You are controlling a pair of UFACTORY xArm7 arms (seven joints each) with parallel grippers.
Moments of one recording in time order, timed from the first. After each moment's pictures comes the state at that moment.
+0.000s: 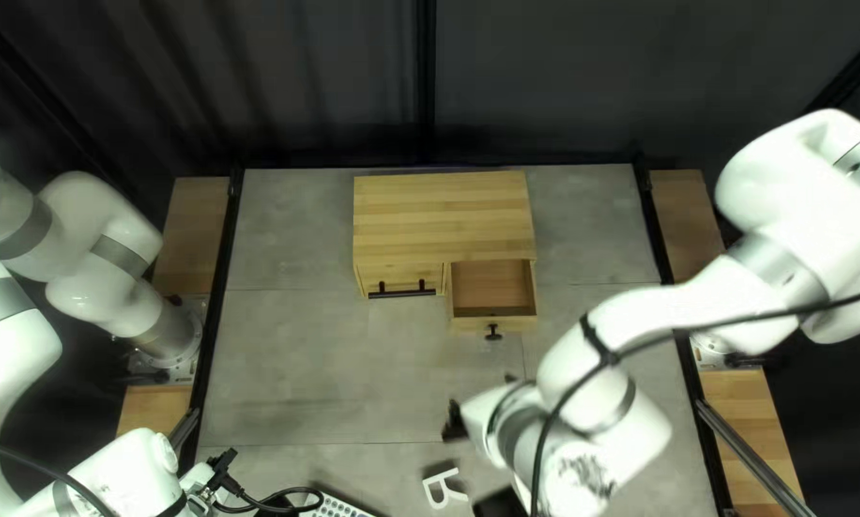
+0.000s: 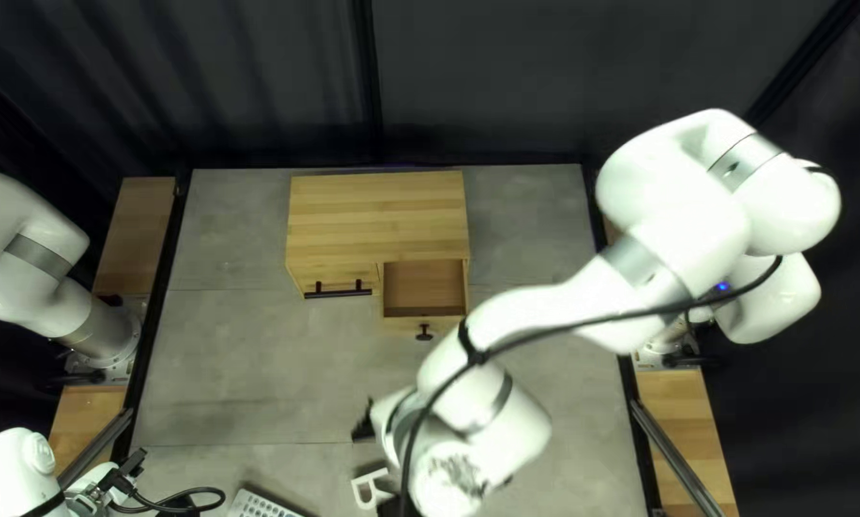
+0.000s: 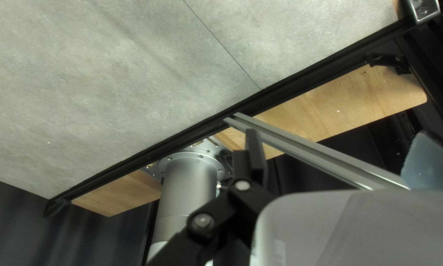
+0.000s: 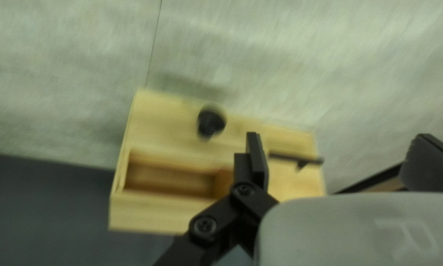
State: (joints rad) left arm -0.43 -0.09 -0.56 0.95 -0.11 1.42 -0.26; right arm 0.28 0.38 0.36 1.35 -0.65 1.14 -1.11
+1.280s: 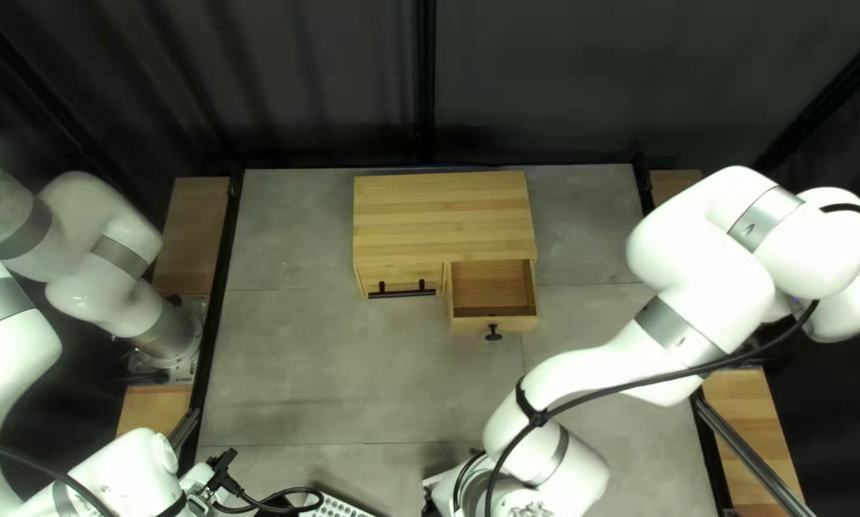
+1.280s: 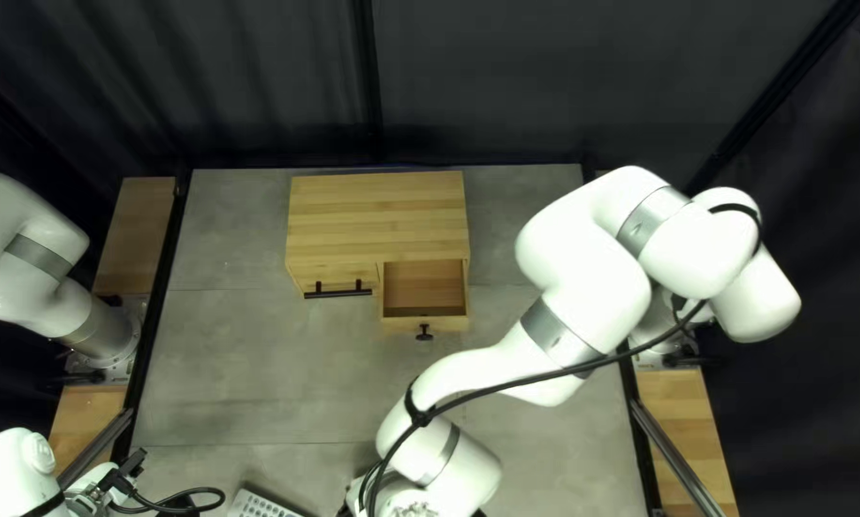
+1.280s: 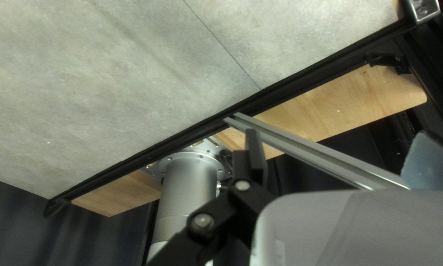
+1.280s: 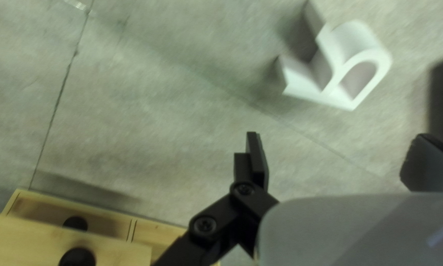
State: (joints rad) left arm -0.43 -0.09 -0.56 0.95 -0.11 1.42 -0.26; right arm 0.25 0.67 0.39 1.60 -0.59 1.00 -1.24
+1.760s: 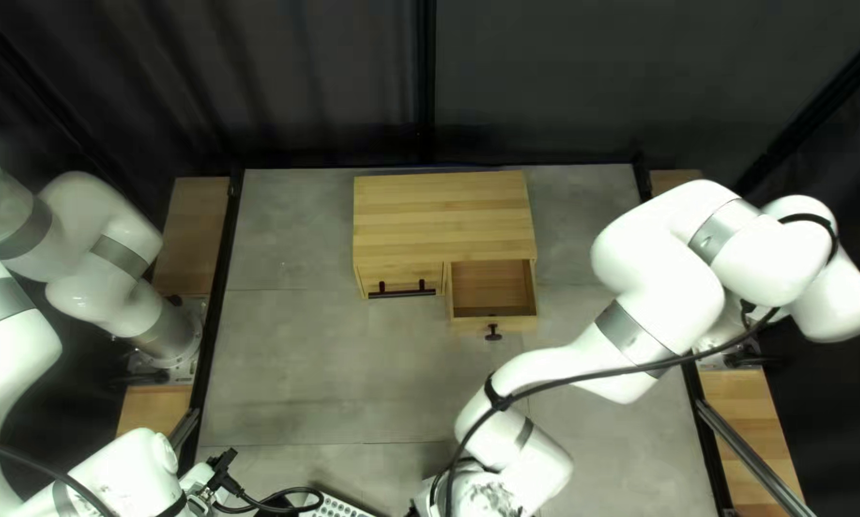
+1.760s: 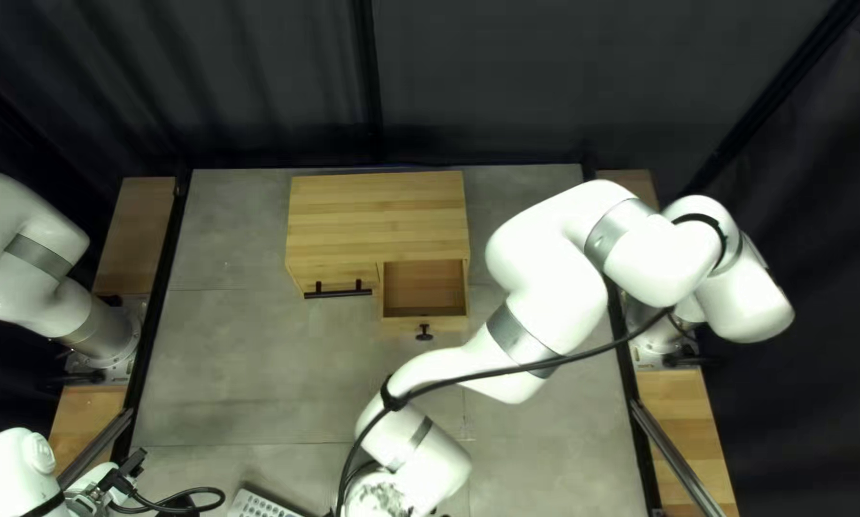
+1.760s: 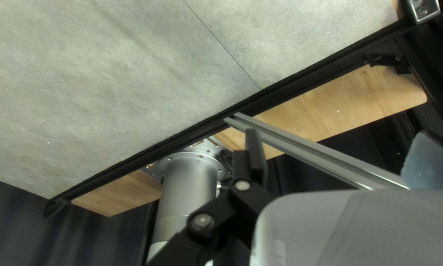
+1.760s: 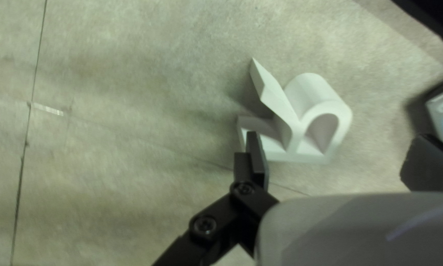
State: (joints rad) left arm -0.43 -0.09 -0.56 0.95 -0.11 1.42 -0.26; right arm 0.20 0.72 0.40 1.61 -0.50 0.94 -1.18
